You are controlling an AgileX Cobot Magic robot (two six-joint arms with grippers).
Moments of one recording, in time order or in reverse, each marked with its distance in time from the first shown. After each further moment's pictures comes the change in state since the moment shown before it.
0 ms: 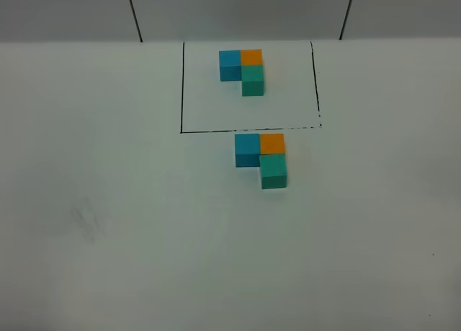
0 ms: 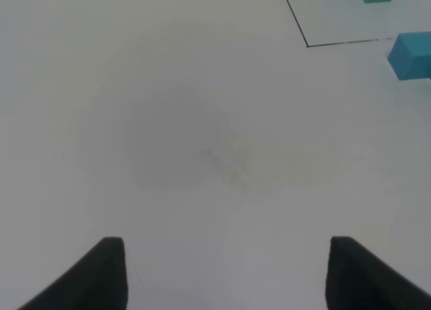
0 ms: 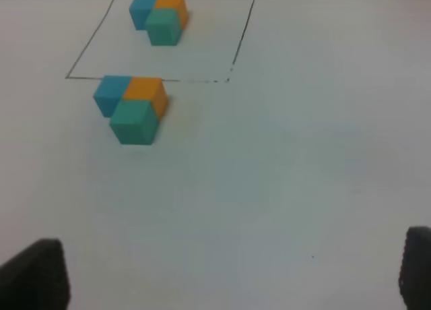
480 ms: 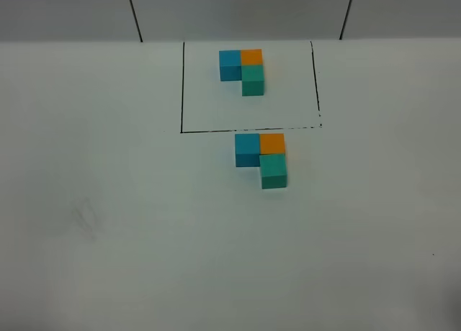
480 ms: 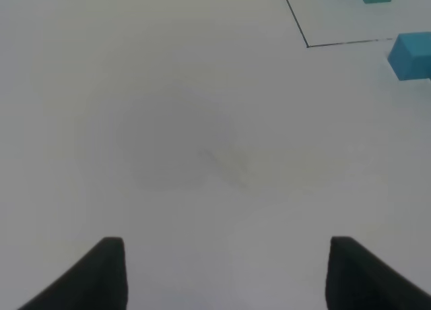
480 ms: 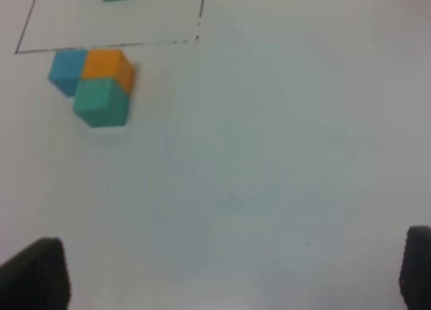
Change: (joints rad) left arm 0.000 0.000 0.000 0.000 0.000 0.000; right arm -0.084 0.374 -0.068 0.068 -0.091 -0.027
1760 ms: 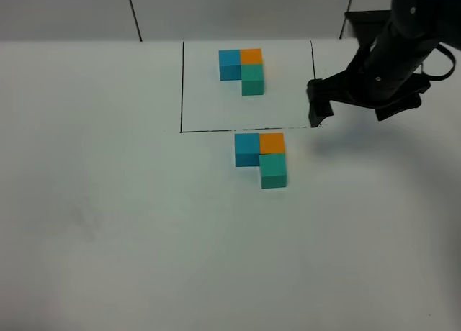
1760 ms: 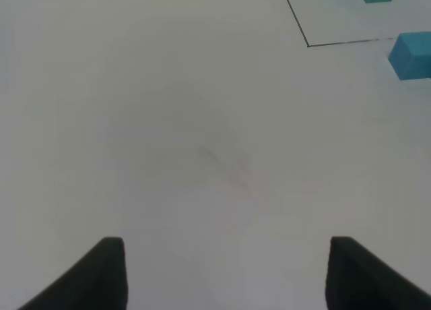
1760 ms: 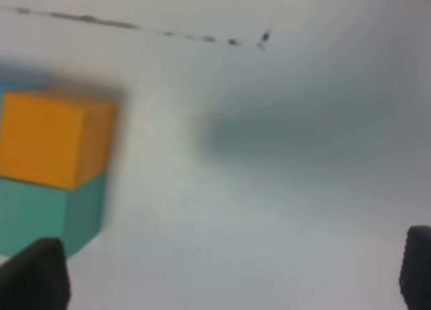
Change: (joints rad) left arm 0.000 0.000 0.000 0.000 0.000 0.000; right arm 0.174 1.542 -0.870 -0.063 -0.048 0.055
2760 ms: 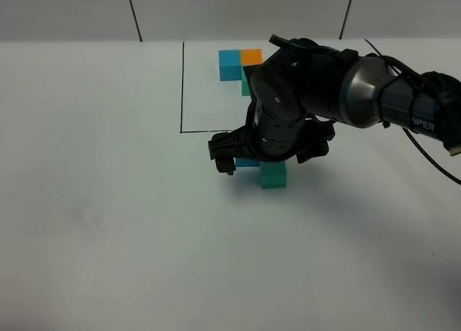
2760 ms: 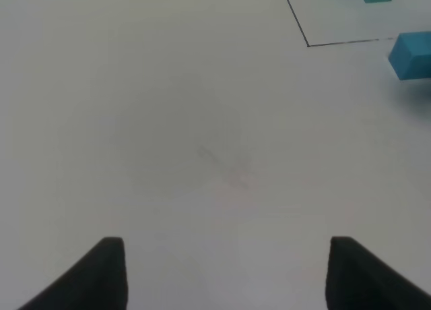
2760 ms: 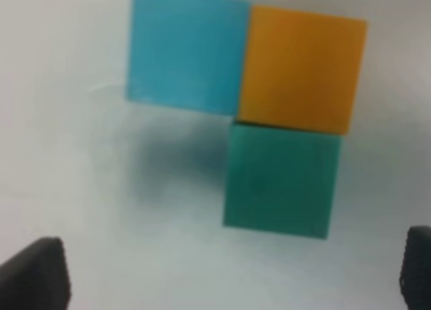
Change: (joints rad) left arm 0.000 0.000 0.000 0.000 0.000 0.000; right arm 0.438 0.093 -0.020 -0.244 -0.054 0.525
